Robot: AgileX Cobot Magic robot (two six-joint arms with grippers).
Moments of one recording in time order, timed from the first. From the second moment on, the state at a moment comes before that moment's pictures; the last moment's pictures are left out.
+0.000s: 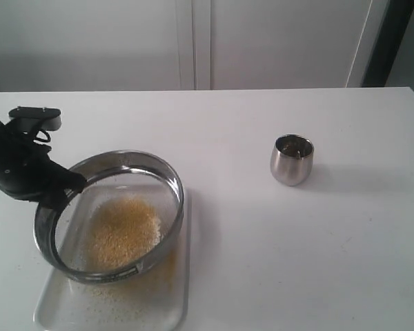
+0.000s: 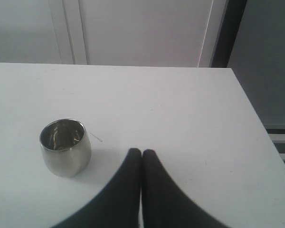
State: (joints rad) left arm -0.22 1.66 -0.98 -0.30 0.64 0.30; right arm 0.03 0.78 -0.47 -0.16 0.10 0.18
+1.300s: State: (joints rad) left arm -0.18 1.66 -1.07 -0.39 0.78 0.45; right arm 0.03 0.78 -0.47 -0.16 0.10 0.20
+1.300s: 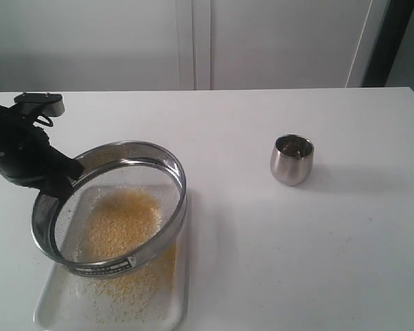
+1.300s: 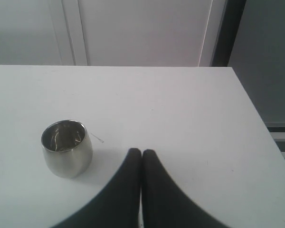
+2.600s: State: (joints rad) left arm -0.19 1.70 -1.10 -0.27 0.82 0.35; right arm 0.03 0.78 -0.47 -0.16 0.10 0.20
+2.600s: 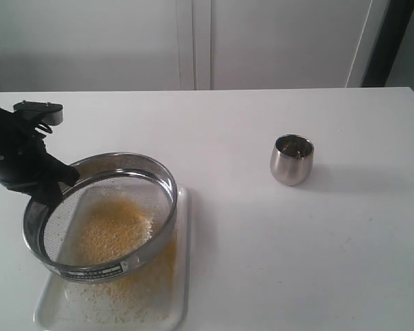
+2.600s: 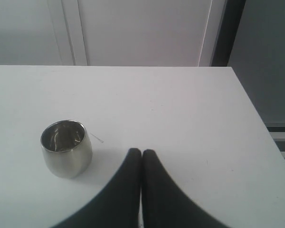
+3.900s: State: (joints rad) left arm -0.22 1.77 -1.20 -0.24 0.81 0.33; right arm 0.03 0.78 -0.47 -0.16 0.10 0.20
